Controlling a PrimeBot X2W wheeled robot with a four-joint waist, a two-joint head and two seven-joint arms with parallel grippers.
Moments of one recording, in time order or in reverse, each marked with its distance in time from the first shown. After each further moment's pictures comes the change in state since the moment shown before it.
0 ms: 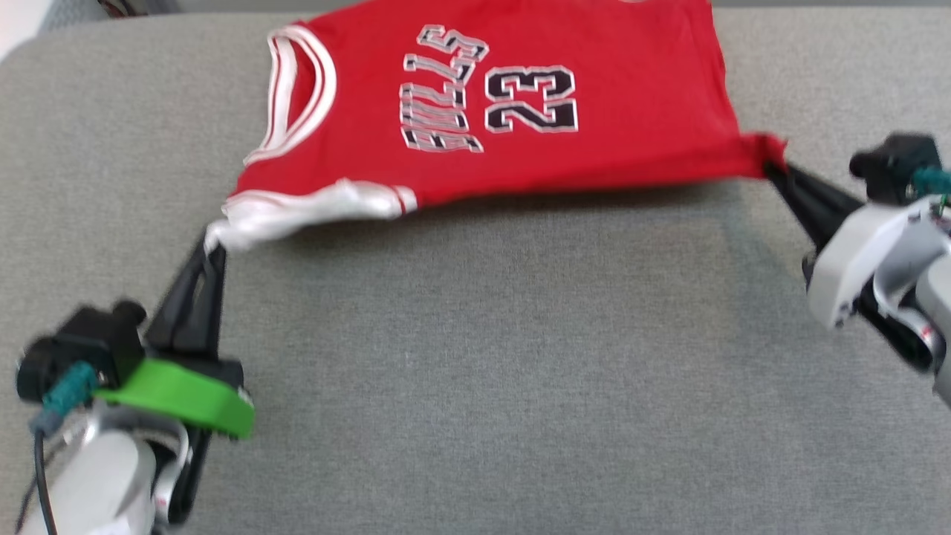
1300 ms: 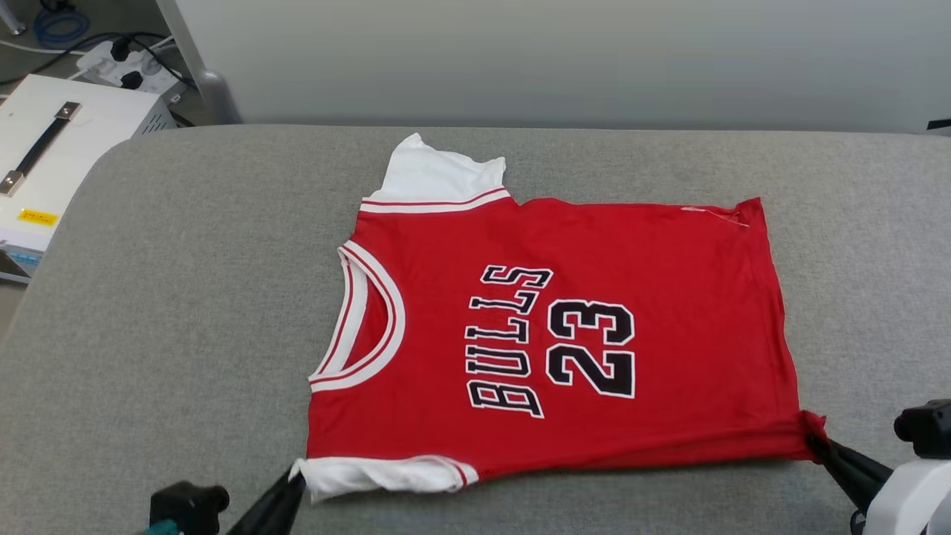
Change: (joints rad) left arm 0.410 -0.004 -0.131 -0.016 -0.160 -0.058 0.110; right arm 0.841 -0.041 -0.468 -0.392 0.000 0.000 0.257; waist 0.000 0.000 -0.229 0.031
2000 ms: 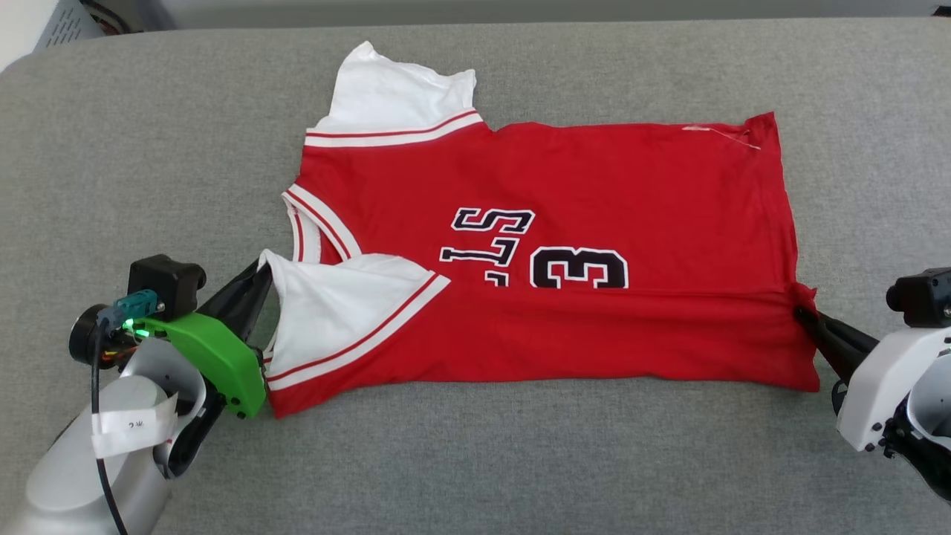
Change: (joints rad) left arm -0.628 -0.002 -0.074 0.409 0.061 -0.151 0.033; right arm -0.286 0.076 -0.034 0.061 -0.029 0.000 0.095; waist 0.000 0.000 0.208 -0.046
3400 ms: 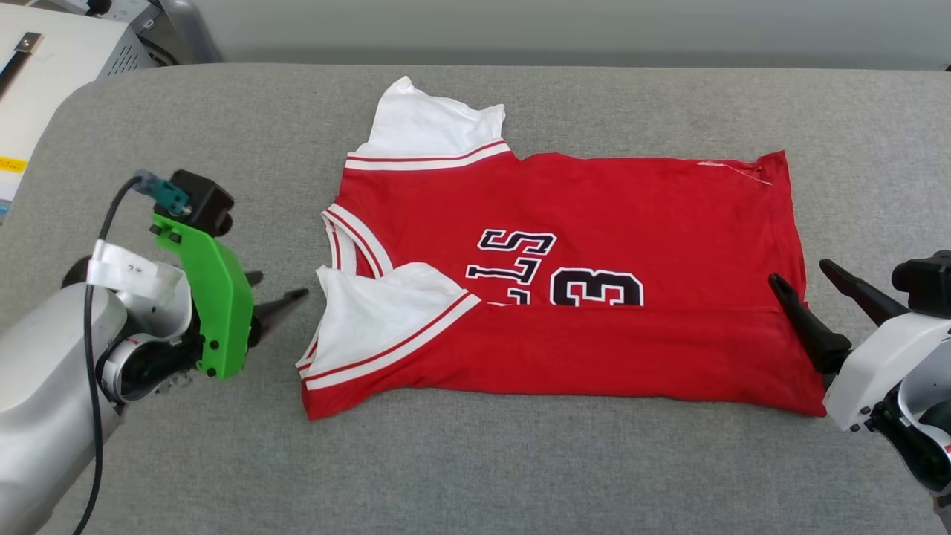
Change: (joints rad) left arm -0.338 0.226 -0.411 -0.106 -0.472 0.003 0.585; right arm -0.001 0.084 -0.083 -0.057 -0.108 0.000 -0.073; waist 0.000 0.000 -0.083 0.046
